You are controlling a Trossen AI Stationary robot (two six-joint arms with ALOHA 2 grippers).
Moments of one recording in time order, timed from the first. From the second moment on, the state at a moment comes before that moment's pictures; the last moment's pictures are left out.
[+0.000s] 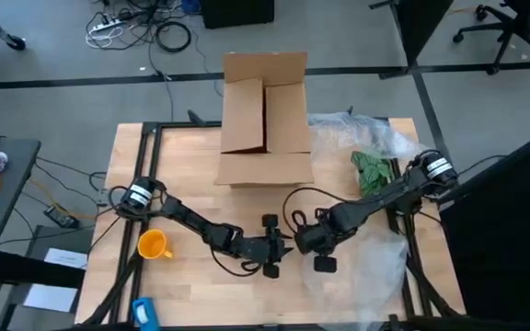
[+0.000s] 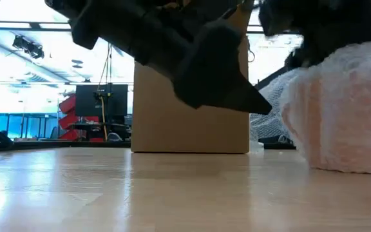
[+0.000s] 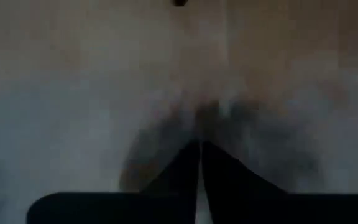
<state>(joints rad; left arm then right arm) -0.37 2.03 1.17 0.37 -0.49 0.08 0.43 1.69 1.32 -1.01 0.02 0.50</state>
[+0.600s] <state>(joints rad) -0.37 2.03 1.14 0.41 -0.49 0.09 0.48 1.70 1.13 -0.82 0.23 0.57</state>
